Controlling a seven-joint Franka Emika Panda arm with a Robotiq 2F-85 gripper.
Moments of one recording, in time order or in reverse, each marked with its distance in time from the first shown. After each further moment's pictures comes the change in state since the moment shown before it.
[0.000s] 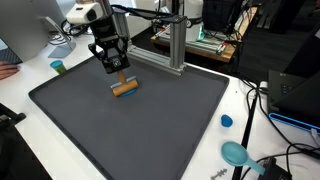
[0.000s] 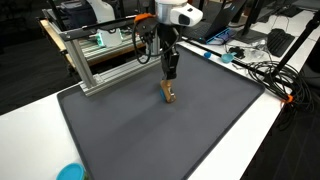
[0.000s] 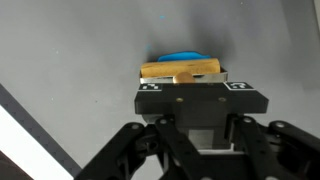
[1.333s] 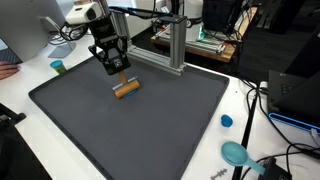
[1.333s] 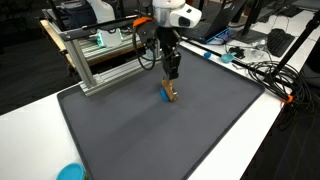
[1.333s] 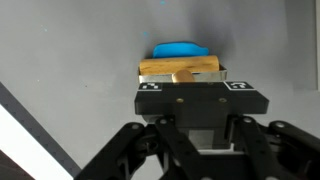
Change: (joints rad) arm -0.038 0.012 0.027 0.014 0.088 -0.017 -0.161
